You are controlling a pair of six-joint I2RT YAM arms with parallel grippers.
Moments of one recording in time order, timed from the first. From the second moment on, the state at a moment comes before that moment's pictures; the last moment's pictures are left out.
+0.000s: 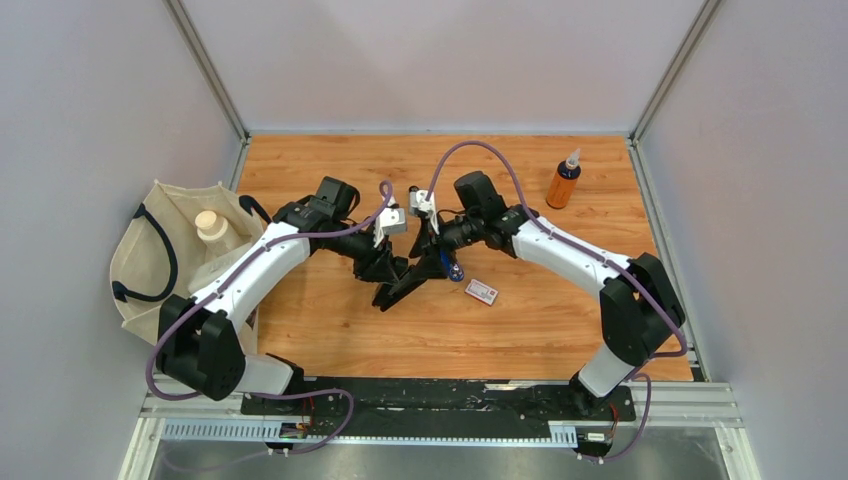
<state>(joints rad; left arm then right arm) -0.41 1.37 1.10 -0.83 0.90 0.68 0.67 1.63 1.21 -0.27 -0.94 -0.34</state>
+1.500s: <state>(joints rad) -0.02 1.15 0.86 0.27 1.16 -0.33 0.62 1.71 1.11 -0.02 -1.12 -0.15</state>
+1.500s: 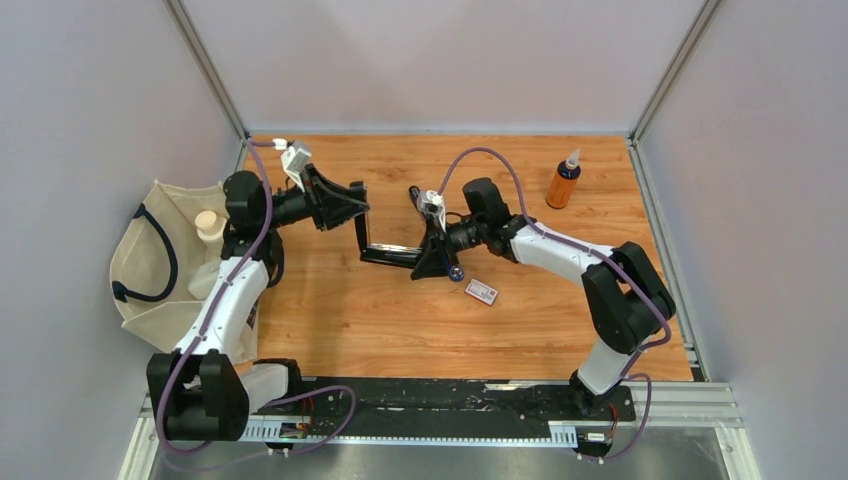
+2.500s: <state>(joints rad) 0.16 1.29 0.63 1.23 0.84 -1.24 0.66 1.50 0.83 0.65 -0.78 0.42</state>
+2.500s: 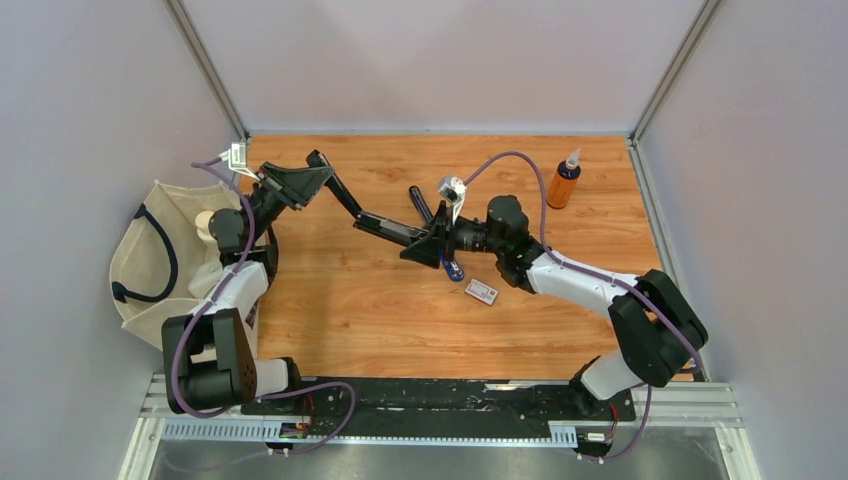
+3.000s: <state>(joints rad) 0.27 1.27 0.64 1.25 0.67 -1.19 0.69 1.47 0.92 0.41 -0.90 0.29</state>
